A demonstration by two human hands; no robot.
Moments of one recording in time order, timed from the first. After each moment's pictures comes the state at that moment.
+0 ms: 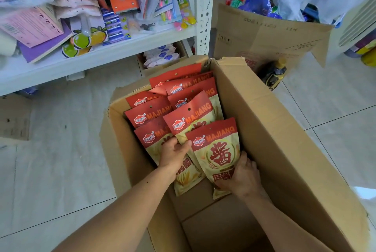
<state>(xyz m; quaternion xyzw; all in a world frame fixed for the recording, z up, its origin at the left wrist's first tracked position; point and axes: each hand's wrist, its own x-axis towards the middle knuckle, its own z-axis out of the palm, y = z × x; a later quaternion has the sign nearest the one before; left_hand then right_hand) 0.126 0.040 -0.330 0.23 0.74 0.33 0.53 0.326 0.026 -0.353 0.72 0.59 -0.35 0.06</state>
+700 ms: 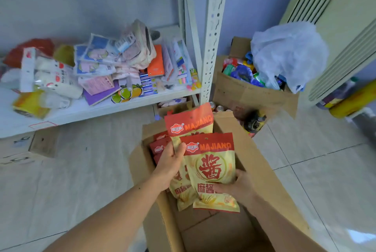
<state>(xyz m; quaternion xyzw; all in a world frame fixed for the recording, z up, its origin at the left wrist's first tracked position) 0.113 0.043 -0.111 0.28 0.70 0.36 0.54 0.331 0.049 -0.149 0.65 0.45 -0.60 -0.08</state>
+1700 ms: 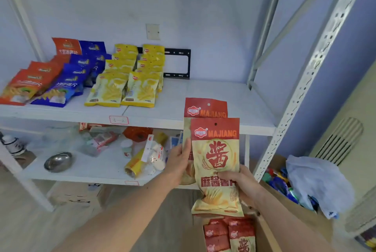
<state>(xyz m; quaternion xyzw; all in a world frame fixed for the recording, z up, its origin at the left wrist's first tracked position) -0.097 -0.026 0.273 0.29 0.61 0.60 0.42 0.090 0.046 0.260 0.37 0.53 -0.73 -0.20</state>
